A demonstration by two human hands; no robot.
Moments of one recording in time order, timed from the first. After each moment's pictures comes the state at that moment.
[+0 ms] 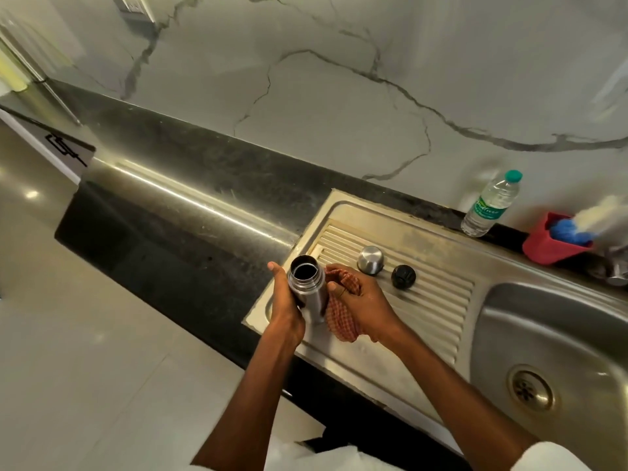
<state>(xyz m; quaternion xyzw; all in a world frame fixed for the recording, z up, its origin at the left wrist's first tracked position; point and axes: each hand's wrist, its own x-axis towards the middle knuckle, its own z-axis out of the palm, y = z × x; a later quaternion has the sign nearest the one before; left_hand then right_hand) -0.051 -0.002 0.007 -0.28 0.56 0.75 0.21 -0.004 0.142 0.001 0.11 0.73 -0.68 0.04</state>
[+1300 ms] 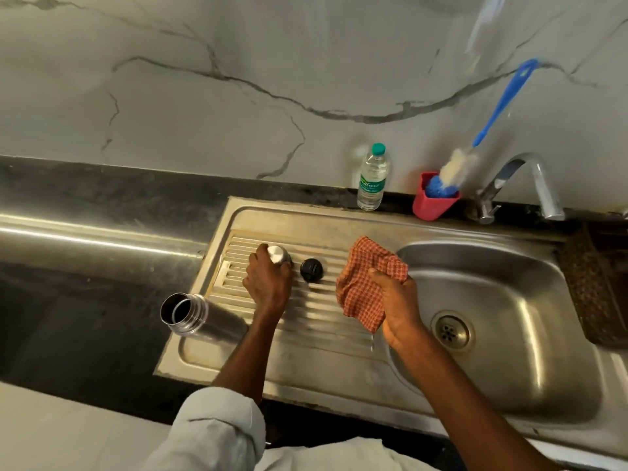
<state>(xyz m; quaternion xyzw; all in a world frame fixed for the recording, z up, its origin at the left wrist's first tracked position) -0.095 0.151 -0.068 0.03 0.95 0.32 0.04 0.084 0.294 0.014 0.44 0.37 -0.79 -0.22</state>
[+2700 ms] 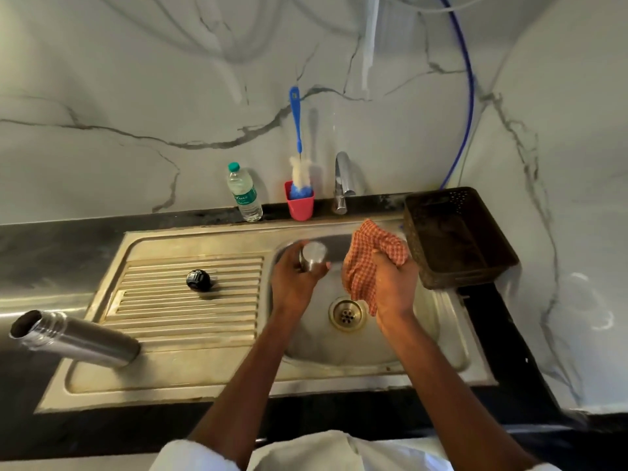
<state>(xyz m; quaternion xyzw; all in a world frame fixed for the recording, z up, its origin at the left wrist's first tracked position) 0.175 0.330 0.037 0.23 0.79 0.55 0.15 0.297 0.422 0.078 0.44 0.43 -0.66 -0.43</state>
